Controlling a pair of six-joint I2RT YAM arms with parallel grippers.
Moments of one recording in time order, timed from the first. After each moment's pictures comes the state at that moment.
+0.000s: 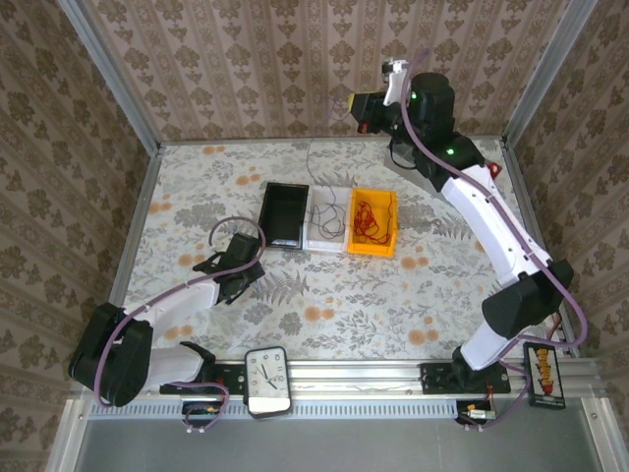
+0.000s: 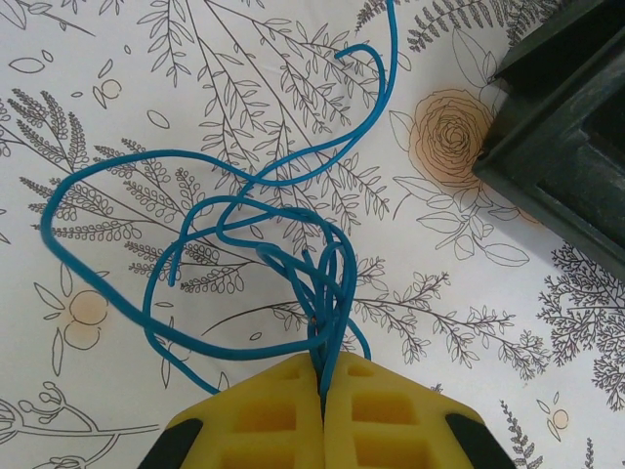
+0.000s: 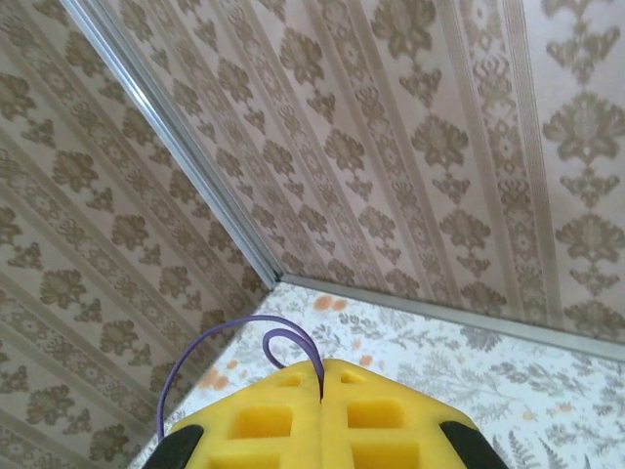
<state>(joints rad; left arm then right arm) -0.55 1.24 0.55 -0.34 -0.27 -0.93 0.37 1.64 1.79 -0.29 -0.26 0.37</state>
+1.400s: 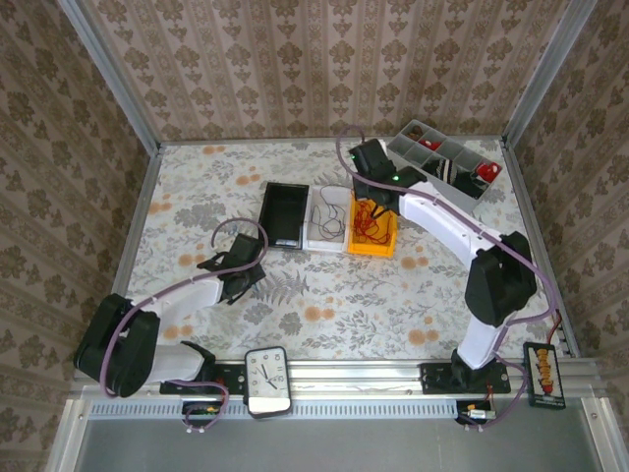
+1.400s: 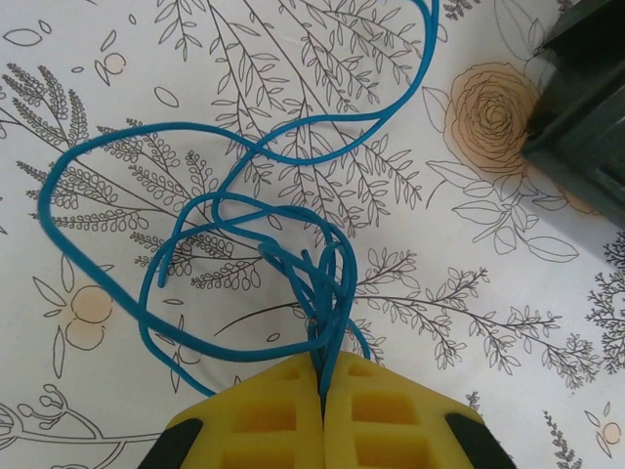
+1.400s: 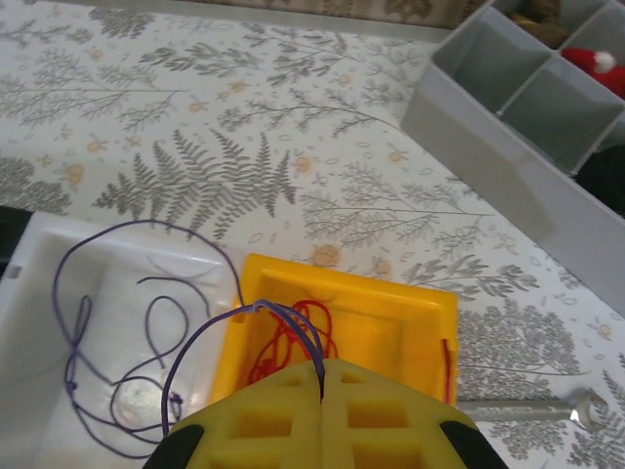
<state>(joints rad) -0.55 1.29 0.55 -0.34 -0.28 -0.93 0.52 1.78 1.56 -0.63 0.41 0.30</state>
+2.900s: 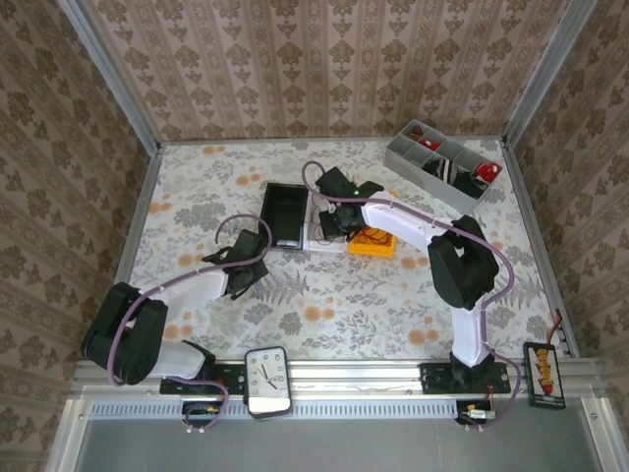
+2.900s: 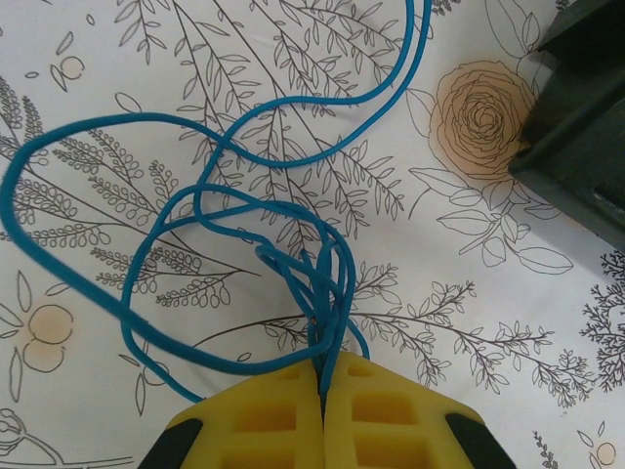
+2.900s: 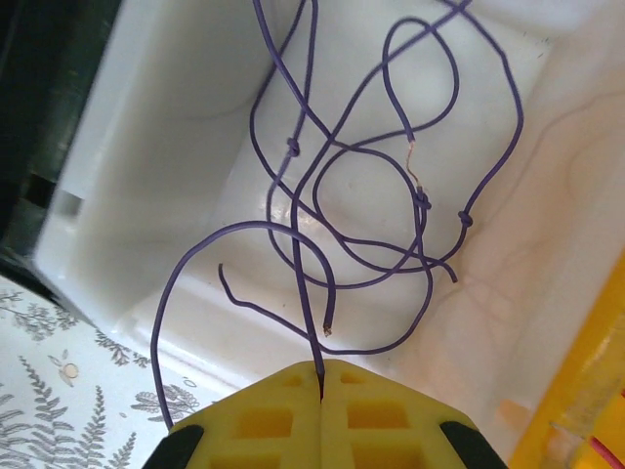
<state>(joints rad) -0.55 1.36 0.60 -0.34 -0.27 -0.93 0.63 1.97 1.58 -0.74 0.04 0.37</state>
